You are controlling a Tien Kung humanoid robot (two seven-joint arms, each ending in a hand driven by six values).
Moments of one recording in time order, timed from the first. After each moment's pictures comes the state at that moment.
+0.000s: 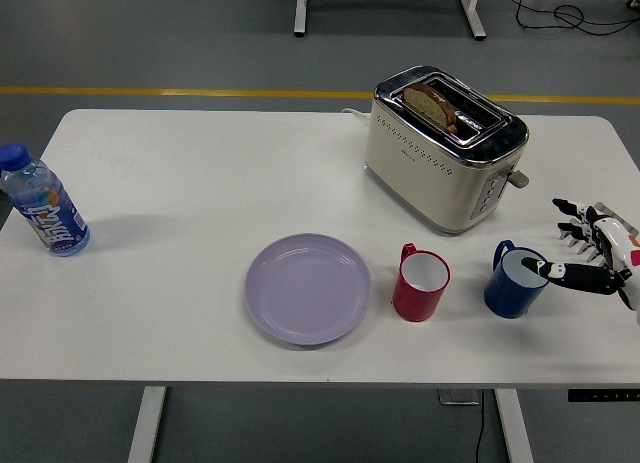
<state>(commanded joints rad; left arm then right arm) -0.14 0.02 -0.08 -0.30 -0.19 0.30 -0.10 -0.03 -0.38 1.40 1.67 -1.46 -0.09 -0.23</state>
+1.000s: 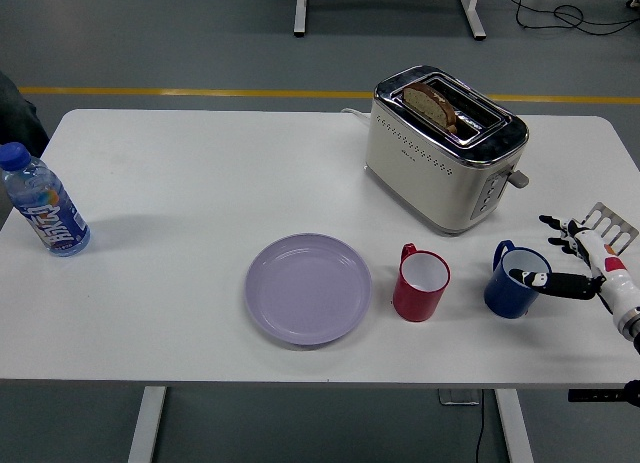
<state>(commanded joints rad) -0.14 0.02 -0.07 -0.30 -0.20 0.30 -0.10 0.04 -0.35 1.32 1.55 -1.54 -0.12 -0.29</state>
